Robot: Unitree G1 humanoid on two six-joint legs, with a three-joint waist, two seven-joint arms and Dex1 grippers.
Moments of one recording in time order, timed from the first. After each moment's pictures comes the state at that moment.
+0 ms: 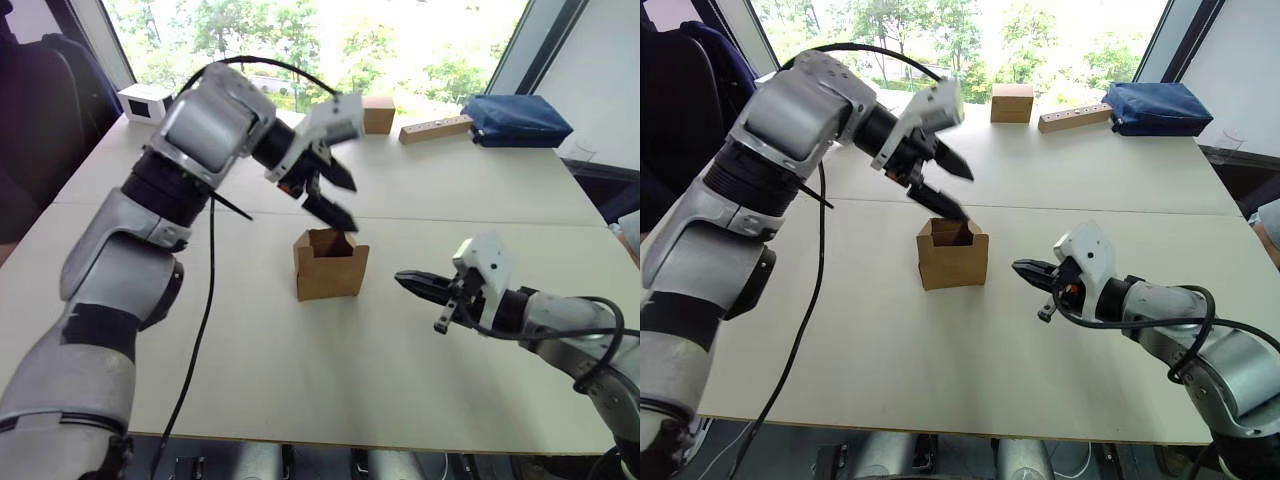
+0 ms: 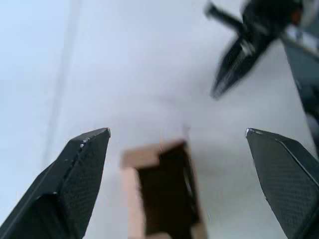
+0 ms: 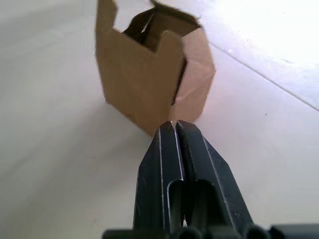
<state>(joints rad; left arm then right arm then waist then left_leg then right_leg) -1.40 0.52 -0.36 0.47 -0.26 0.78 -1.38 -0.15 -0.82 -0.11 -0.58 0.67 0.73 0.56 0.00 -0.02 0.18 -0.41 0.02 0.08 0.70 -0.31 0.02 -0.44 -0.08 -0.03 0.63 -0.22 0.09</state>
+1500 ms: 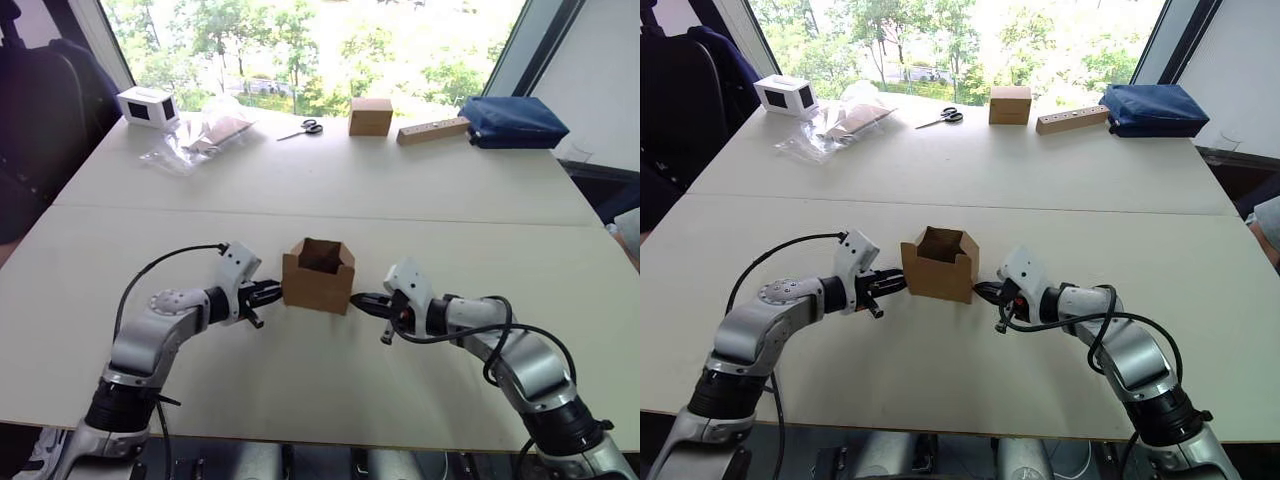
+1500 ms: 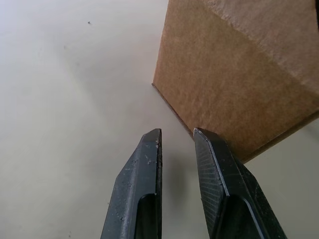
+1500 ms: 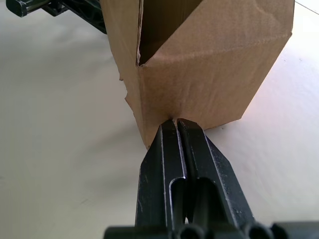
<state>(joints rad) -0.29 0.50 -0.05 -0.23 -0.35 0.82 -0.73 -0.24 -0.58 0.19 -0.36 0.30 0.62 0.76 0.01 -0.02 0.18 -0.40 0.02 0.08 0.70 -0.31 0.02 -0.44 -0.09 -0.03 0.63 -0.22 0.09</state>
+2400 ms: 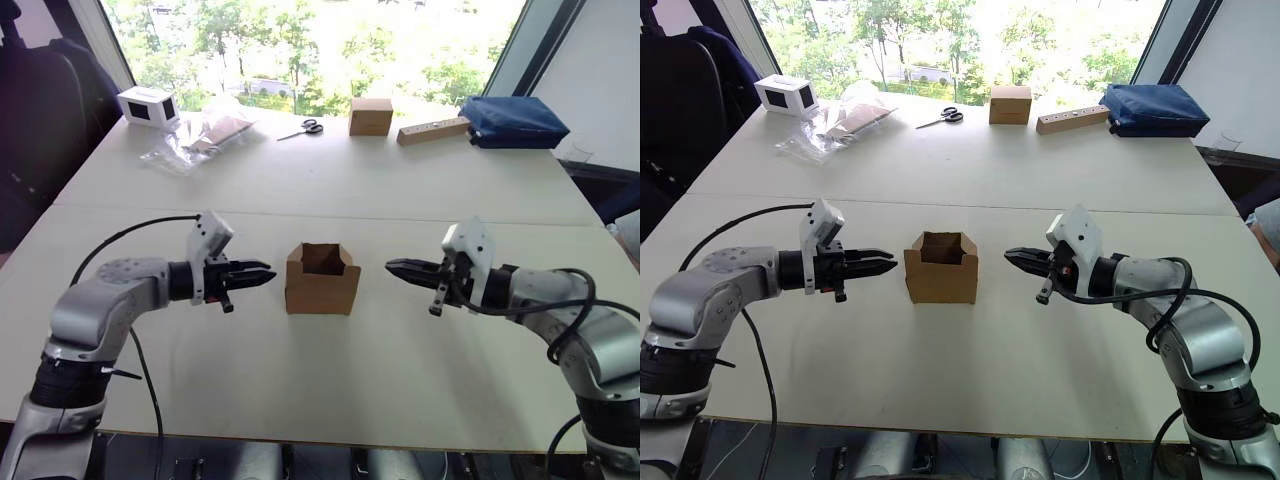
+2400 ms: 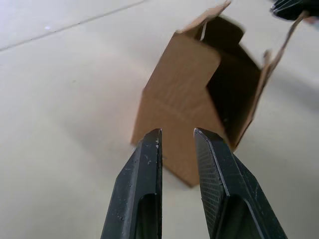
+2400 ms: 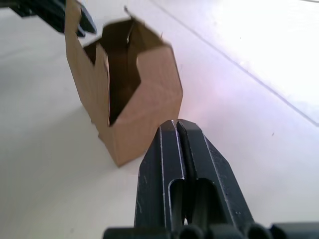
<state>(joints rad) -0.50 0.68 0.05 -0.22 -0.60 0.92 -0.95 -0.34 -0.69 -0.07 -0.46 0.53 0.74 0.82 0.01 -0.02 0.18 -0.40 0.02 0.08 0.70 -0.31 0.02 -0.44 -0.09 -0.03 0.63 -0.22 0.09</state>
